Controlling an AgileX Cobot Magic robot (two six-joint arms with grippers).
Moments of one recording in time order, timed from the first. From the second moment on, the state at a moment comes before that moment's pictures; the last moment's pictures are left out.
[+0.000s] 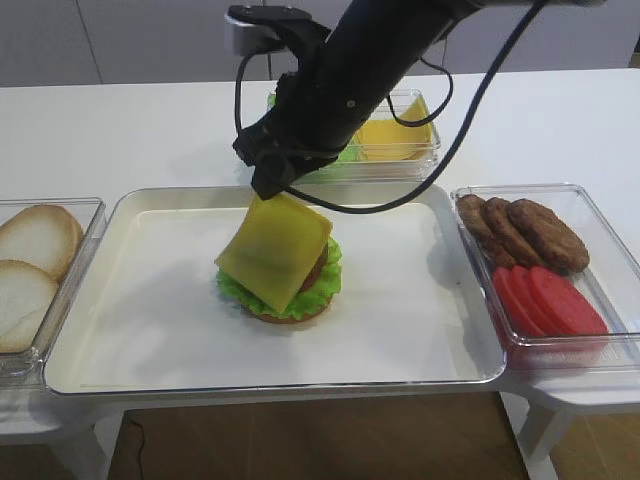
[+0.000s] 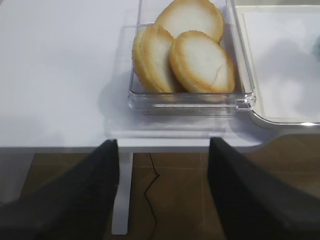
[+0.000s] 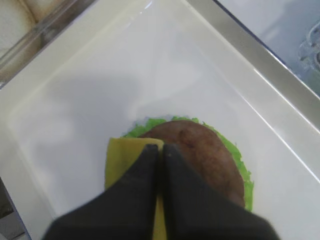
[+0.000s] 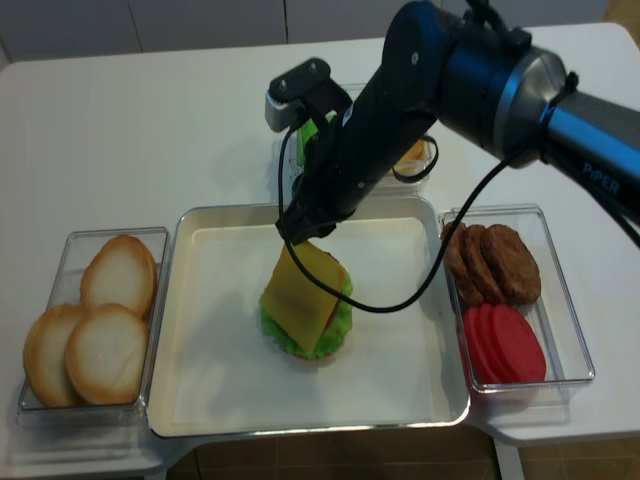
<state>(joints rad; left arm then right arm) 0.04 -0.02 -0.49 0.08 1.19 -0.09 0.58 1.91 -1.58 0.59 0.92 -0.55</state>
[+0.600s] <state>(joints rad) 0.04 -0.02 -0.49 0.08 1.19 -0.09 0.58 1.94 -1.58 0.57 0.86 -0.60</state>
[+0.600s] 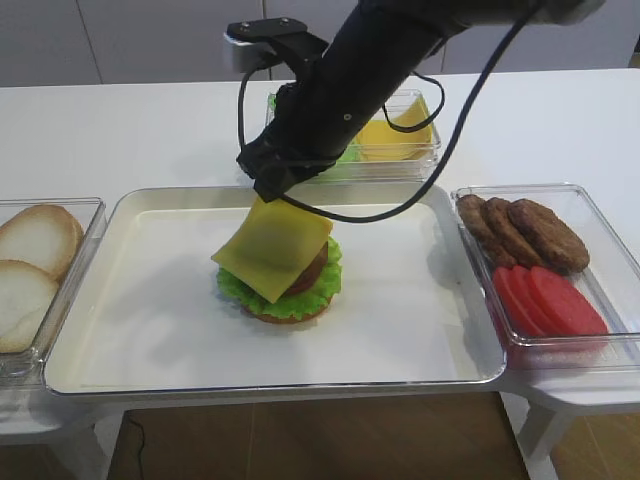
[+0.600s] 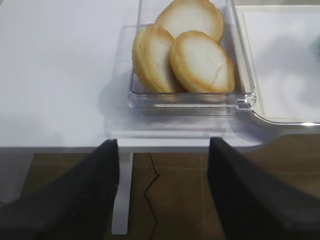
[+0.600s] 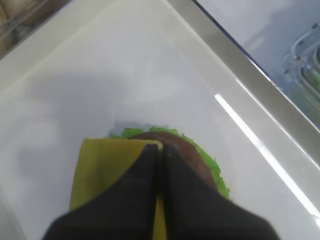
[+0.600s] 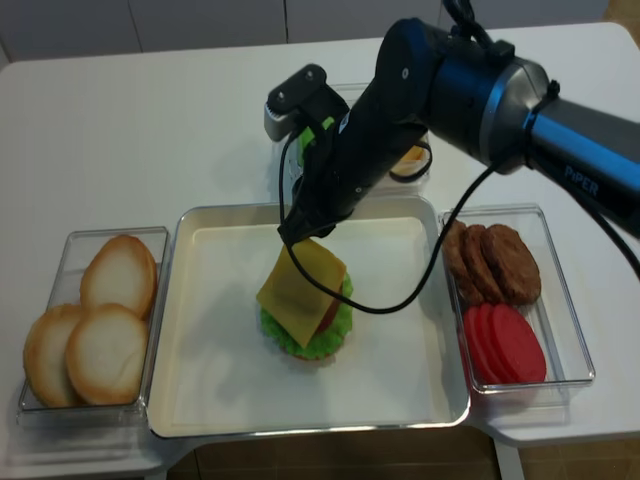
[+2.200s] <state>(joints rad) 0.04 -0.02 -0.49 0.08 1.19 -0.09 0.57 1.83 -1.58 0.23 0.99 -0.33</state>
